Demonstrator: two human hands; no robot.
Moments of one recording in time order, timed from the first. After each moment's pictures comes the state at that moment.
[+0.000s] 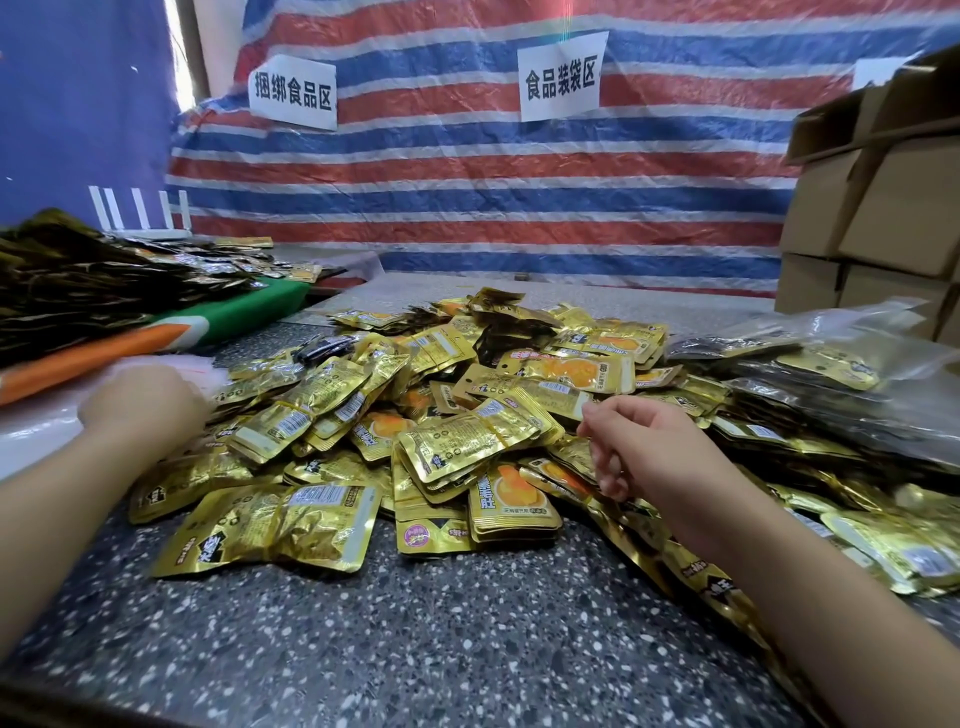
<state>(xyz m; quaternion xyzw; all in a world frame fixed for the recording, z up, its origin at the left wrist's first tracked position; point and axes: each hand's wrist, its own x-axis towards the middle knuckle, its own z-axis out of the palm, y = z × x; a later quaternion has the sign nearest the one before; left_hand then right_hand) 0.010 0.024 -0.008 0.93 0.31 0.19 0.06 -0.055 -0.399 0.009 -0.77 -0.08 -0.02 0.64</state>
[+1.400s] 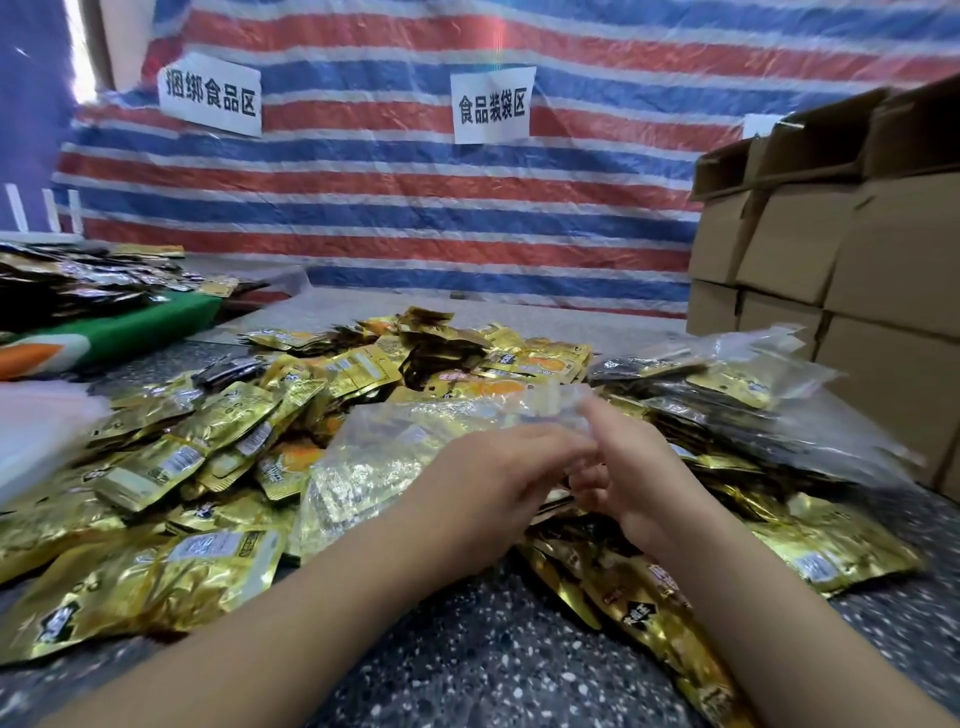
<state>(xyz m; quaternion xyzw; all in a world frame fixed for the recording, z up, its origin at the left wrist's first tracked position) -0.046 -0.273 0.005 0.81 -0.45 0.25 0.28 -0.037 -0.426 0.020 -0.72 0.09 -0.03 0.69</state>
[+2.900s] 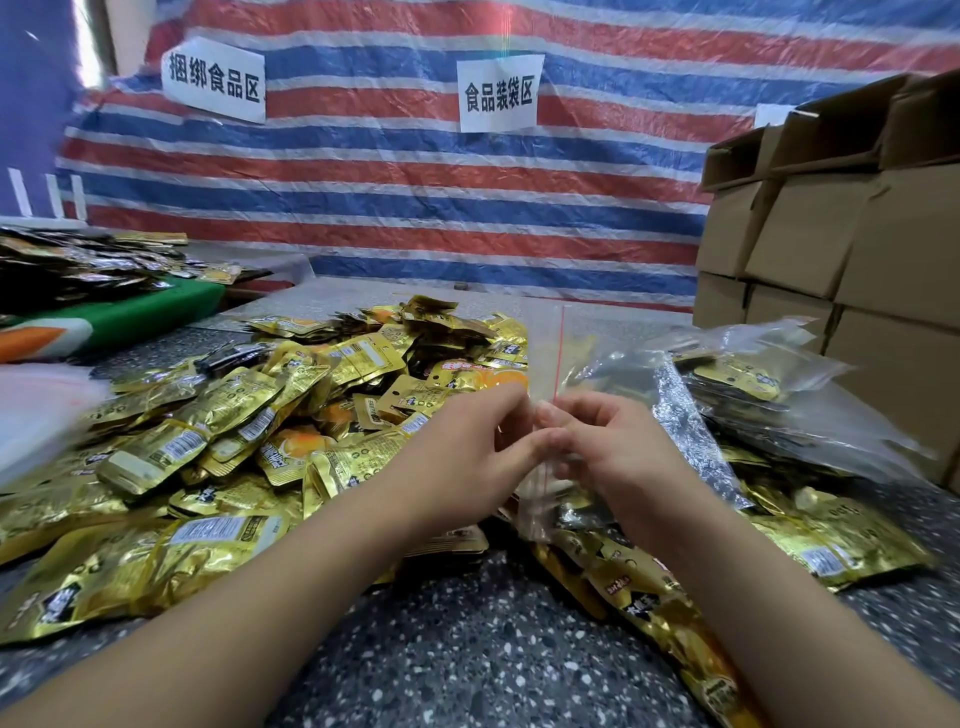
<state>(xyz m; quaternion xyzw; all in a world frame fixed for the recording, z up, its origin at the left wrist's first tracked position) -0.029 -0.264 0.003 0.82 -0.34 0.20 0.41 -0.046 -0.421 0.013 -0.73 -0.11 -0.07 0.67</state>
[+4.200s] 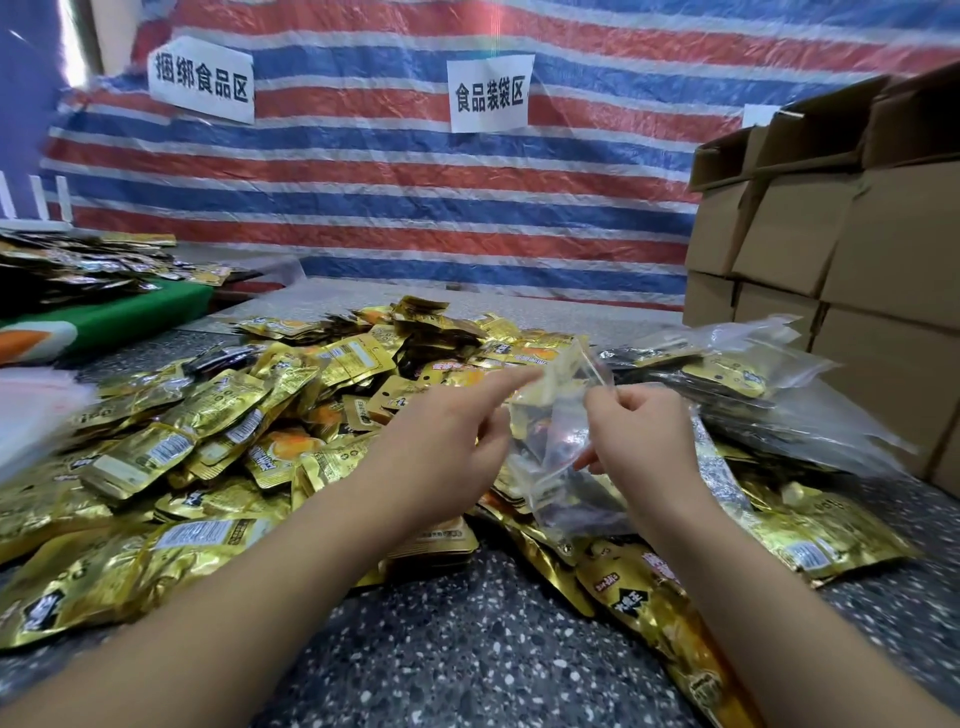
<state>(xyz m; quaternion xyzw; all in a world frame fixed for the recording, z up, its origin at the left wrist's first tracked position) -0.036 -0.255 0.013 0.87 -0.30 0.23 0.30 -0.037 -0.434 0.012 -0.78 0.02 -0.28 0.56</state>
